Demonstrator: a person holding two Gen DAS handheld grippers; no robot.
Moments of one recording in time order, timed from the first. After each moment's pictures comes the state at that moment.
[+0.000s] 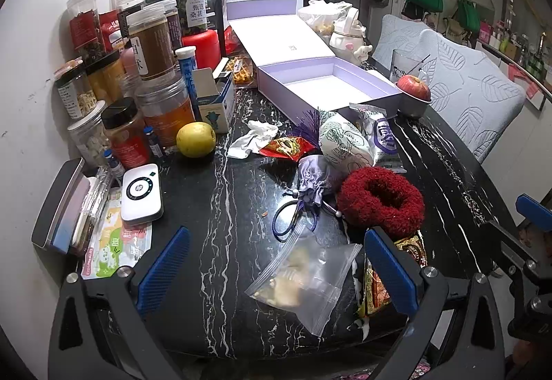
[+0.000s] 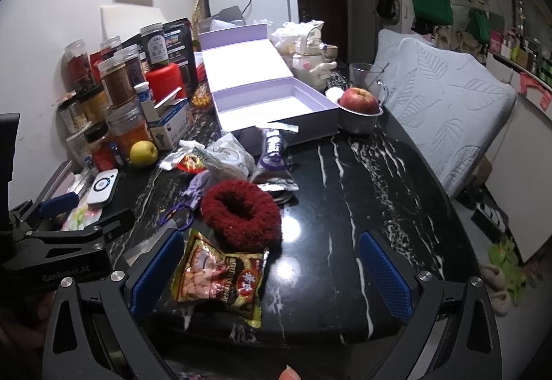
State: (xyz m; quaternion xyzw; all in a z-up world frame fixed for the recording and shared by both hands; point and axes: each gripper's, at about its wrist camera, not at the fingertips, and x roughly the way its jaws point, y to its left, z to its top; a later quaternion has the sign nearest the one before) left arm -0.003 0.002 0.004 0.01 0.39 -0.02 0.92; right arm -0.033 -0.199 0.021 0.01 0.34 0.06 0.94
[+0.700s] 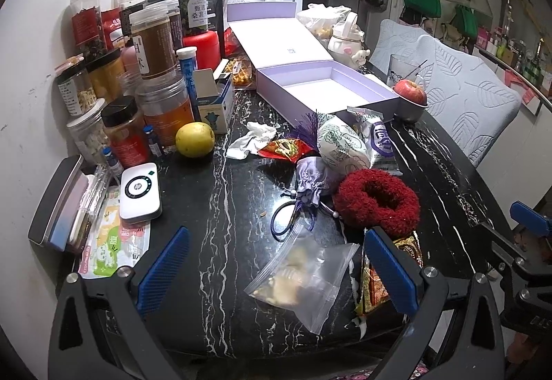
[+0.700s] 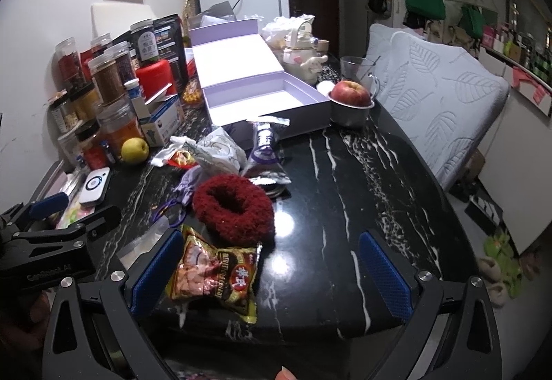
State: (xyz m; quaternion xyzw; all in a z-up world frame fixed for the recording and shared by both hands) left arm -0.003 0.004 0.005 0.00 0.39 -0.03 0.92; right arm -0.033 -0.200 0.017 0.01 0.35 0.04 0.93
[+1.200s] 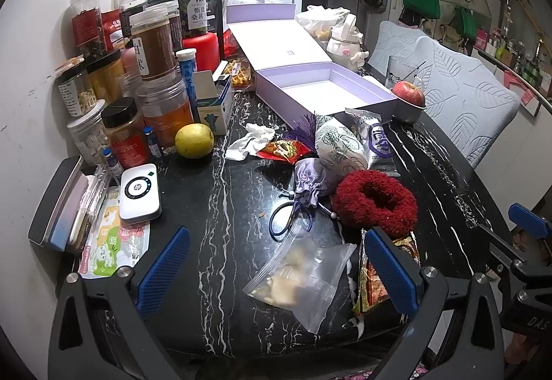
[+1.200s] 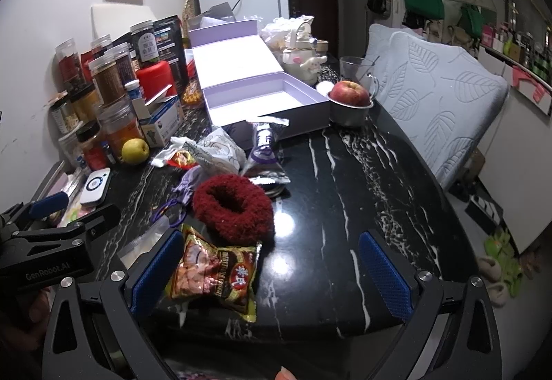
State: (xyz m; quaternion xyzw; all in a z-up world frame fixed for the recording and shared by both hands) left arm -0.004 0.004 0.006 0.00 0.39 -0.03 0.92; right arm -0.035 -0.202 0.017 0.01 0.35 0.04 0.93
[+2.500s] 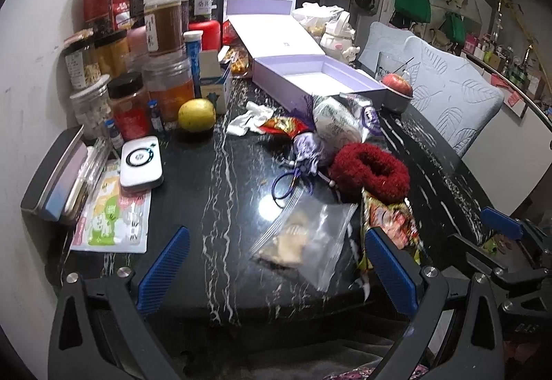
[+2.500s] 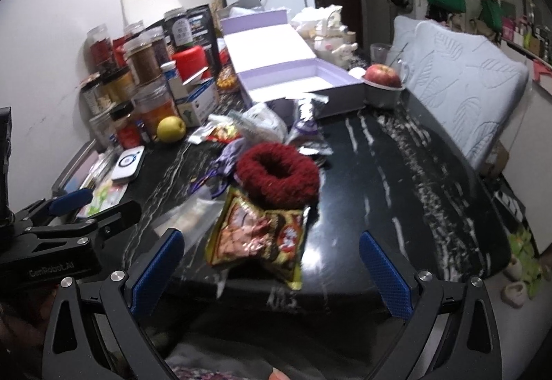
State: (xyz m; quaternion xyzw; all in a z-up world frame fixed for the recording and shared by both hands) left arm -0.041 0.030 -0.015 -0.03 0.39 -0.06 0.92; right arm -0.063 -0.180 -0.001 0.03 0.36 0.09 0.93
